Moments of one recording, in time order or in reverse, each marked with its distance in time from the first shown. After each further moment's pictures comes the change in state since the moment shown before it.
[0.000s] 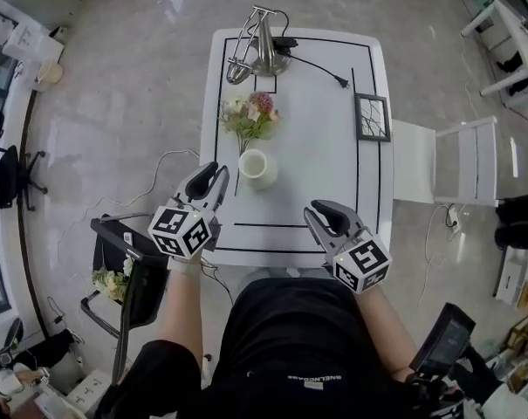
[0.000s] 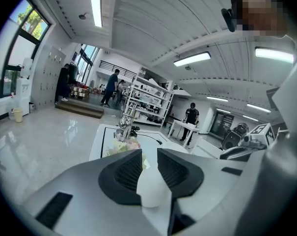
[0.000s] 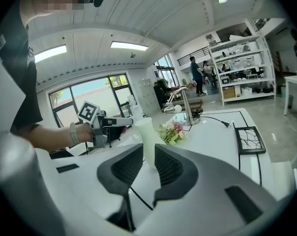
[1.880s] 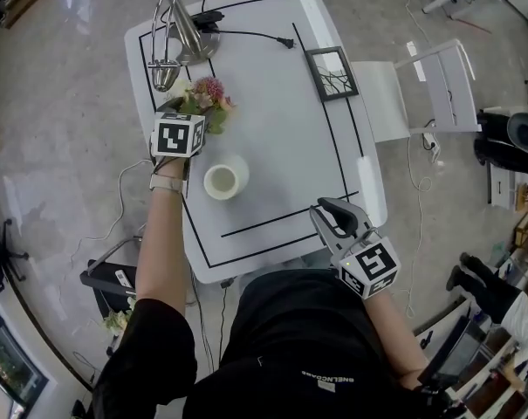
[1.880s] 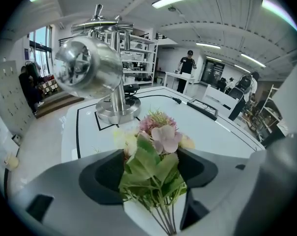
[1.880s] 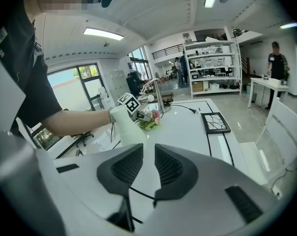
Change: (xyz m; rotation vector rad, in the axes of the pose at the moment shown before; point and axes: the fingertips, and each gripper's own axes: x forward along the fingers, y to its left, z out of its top) left arm 0.239 0.087 -0.060 0.331 0.549 -0.040; right arm -0.021 -0.028 -0.038 0.109 0.105 -0.350
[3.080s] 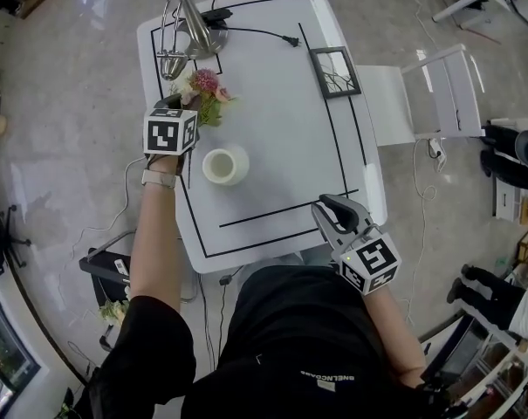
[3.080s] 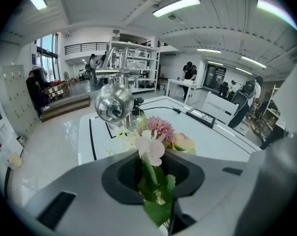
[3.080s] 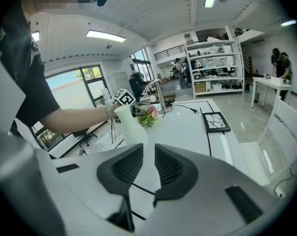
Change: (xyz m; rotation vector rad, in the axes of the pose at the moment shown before) left arm -0.049 0.001 0.015 -0.011 -0.082 0.043; right arm -0.017 -0.001 -0.008 -0.002 -0.012 0.035
